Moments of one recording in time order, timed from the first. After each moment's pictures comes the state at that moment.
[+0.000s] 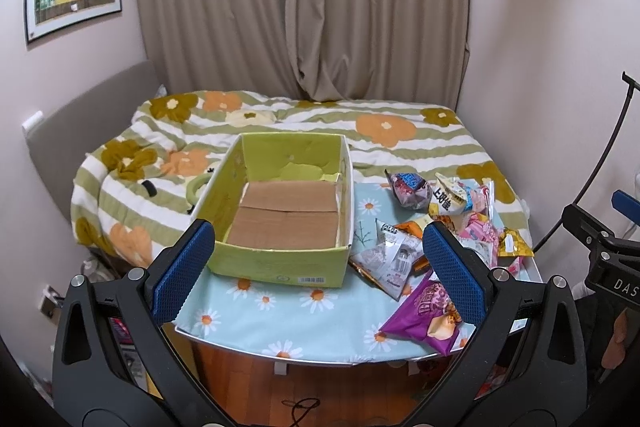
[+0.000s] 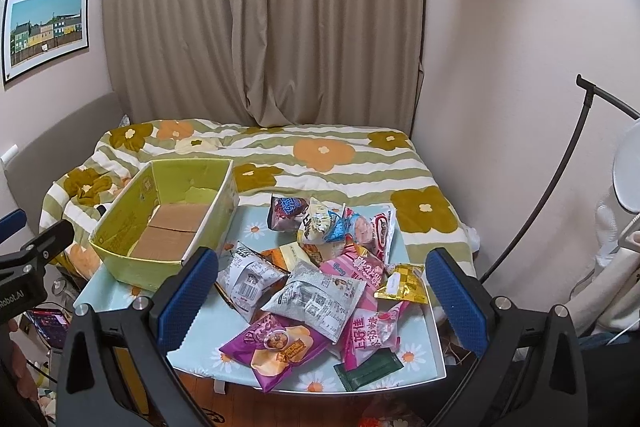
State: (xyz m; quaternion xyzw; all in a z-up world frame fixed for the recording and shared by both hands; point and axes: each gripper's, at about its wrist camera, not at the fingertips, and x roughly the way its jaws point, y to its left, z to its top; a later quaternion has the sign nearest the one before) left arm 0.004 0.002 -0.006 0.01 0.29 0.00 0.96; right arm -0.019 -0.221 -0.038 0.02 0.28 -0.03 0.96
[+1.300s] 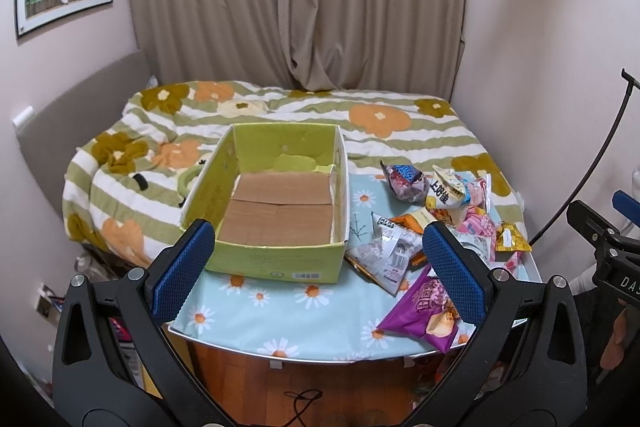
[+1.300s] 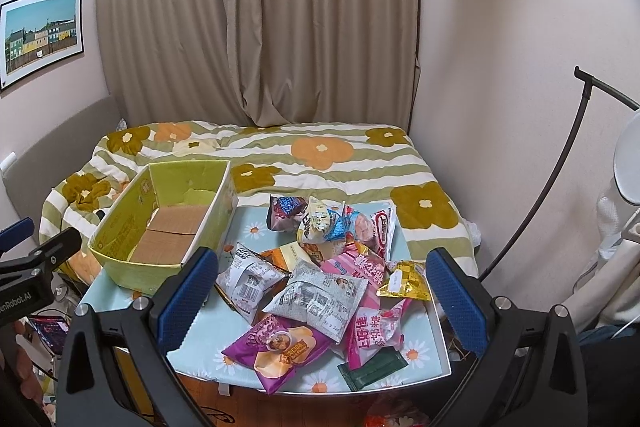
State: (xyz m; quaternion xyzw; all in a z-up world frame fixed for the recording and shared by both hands) left arm 0.017 0.010 -0.010 0.00 0.31 -0.01 0.95; right arm -0.019 -0.218 -0.038 0.02 0.28 -0.04 0.96
